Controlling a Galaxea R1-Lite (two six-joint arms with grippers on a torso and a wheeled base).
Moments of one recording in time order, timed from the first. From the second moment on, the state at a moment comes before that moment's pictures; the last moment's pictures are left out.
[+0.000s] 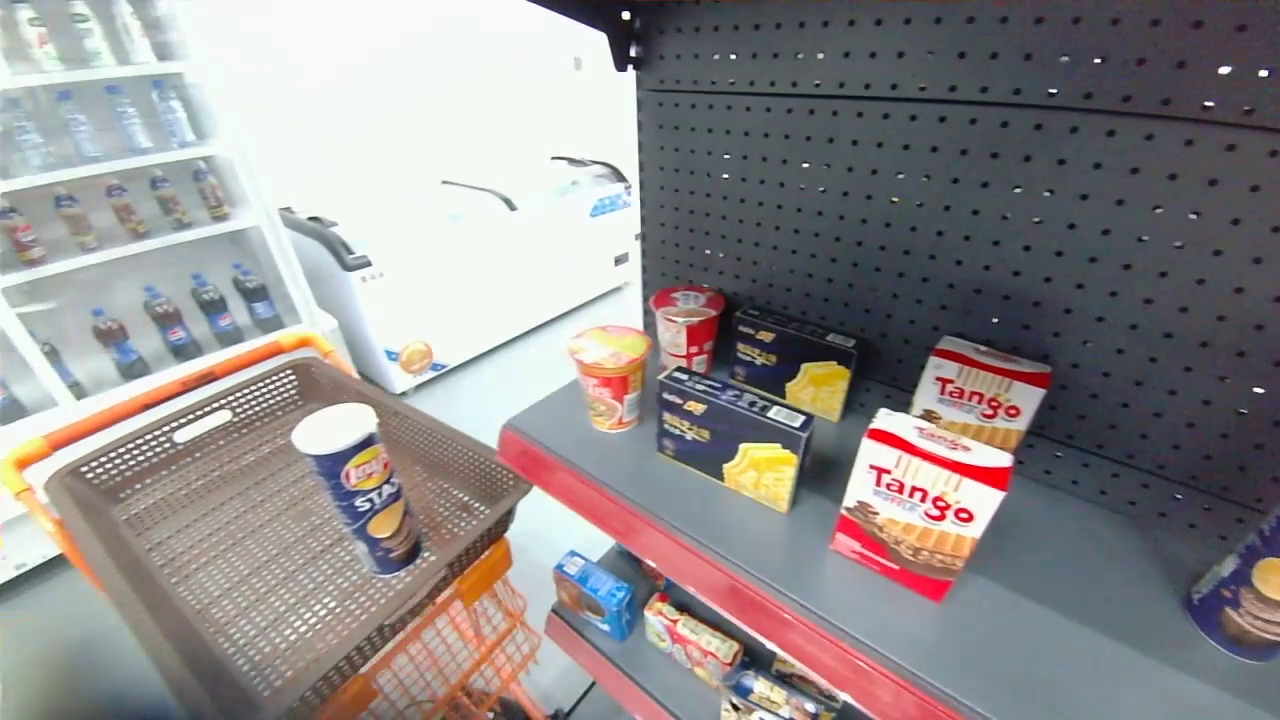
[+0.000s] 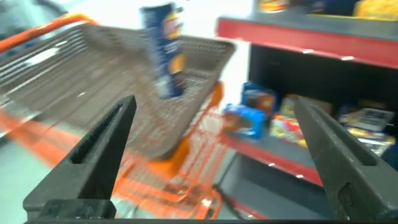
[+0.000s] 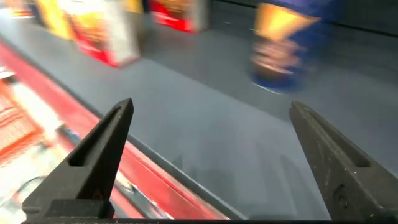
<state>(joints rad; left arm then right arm) 0.00 0.00 0.00 0.00 -0.07 0.05 0.00 0.00 0.00 0.00 0.03 0.01</state>
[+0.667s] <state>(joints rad) 0.00 0.01 -0.08 0.02 -0.08 0.07 0.00 0.00 0.00 0.00 0.03 0.01</state>
